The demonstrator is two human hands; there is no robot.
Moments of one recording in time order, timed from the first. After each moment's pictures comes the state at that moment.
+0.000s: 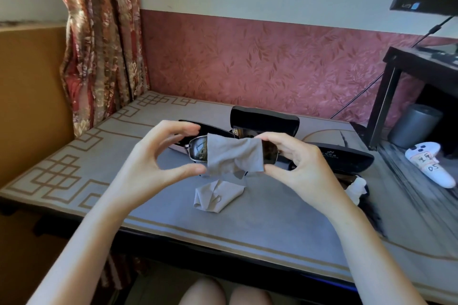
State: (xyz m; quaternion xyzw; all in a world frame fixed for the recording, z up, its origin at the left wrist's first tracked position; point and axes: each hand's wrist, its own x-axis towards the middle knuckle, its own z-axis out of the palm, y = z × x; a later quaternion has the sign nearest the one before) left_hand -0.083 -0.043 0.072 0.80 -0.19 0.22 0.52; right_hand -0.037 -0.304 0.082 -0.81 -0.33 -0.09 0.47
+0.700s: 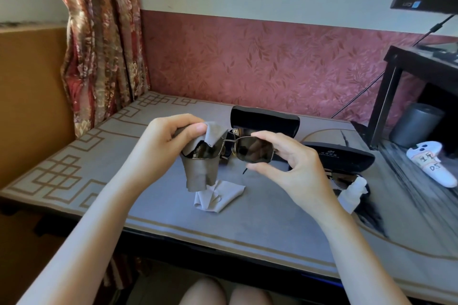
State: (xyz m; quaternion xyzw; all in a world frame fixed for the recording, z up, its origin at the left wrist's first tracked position) left_hand -0.068 -0.062 0.103 0.85 -0.10 0.21 0.48; right_hand -0.038 -0.291 0.070 -0.77 -0.32 -0.12 0.54
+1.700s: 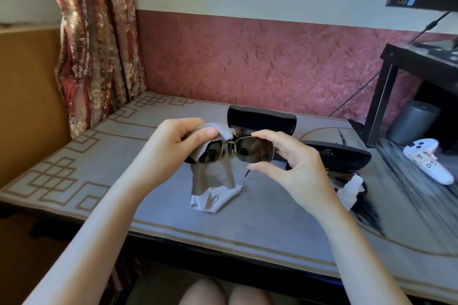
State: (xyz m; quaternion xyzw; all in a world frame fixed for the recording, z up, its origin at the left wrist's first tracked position) left_hand -0.067 -0.075 0.105 0.85 -0.13 0.16 0.49; right_hand -0.044 -0.296 0.077 -0.76 -0.31 -0.12 0.56
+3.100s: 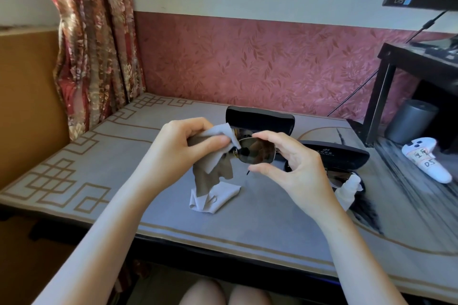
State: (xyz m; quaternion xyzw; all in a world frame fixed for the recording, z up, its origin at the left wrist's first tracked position) left_hand -0.069 -0.087 0.106 0.85 -0.10 0.16 0.50; right_hand -0.046 -0.299 0.074 -0.75 -0.31 -0.12 0.57
